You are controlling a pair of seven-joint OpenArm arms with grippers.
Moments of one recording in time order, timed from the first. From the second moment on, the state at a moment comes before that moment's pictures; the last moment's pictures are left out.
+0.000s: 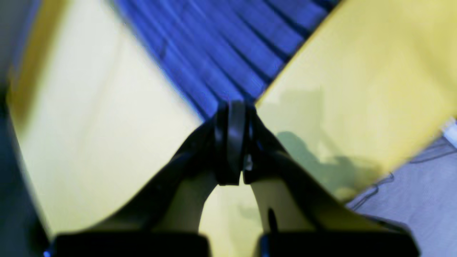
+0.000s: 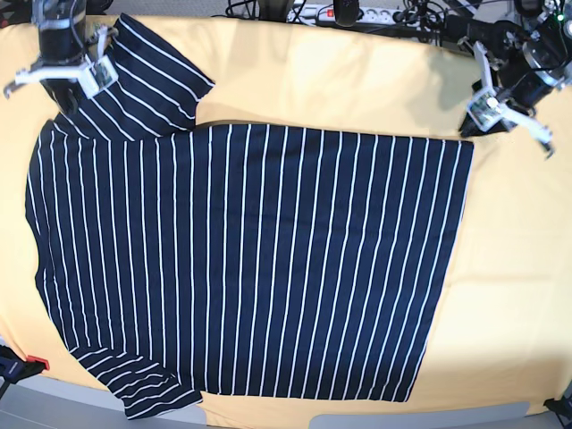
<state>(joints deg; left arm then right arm) 49.0 -49.6 -24.4 133.1 -18.8 -32.5 26.5 -53.0 32.2 5.1 132.1 -27.2 -1.9 -35.5</state>
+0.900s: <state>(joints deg) 4.0 -67.5 29.4 99.1 1.1 -32.9 6.8 -52.6 31.8 5.0 132.1 -22.2 1.9 -34.2</state>
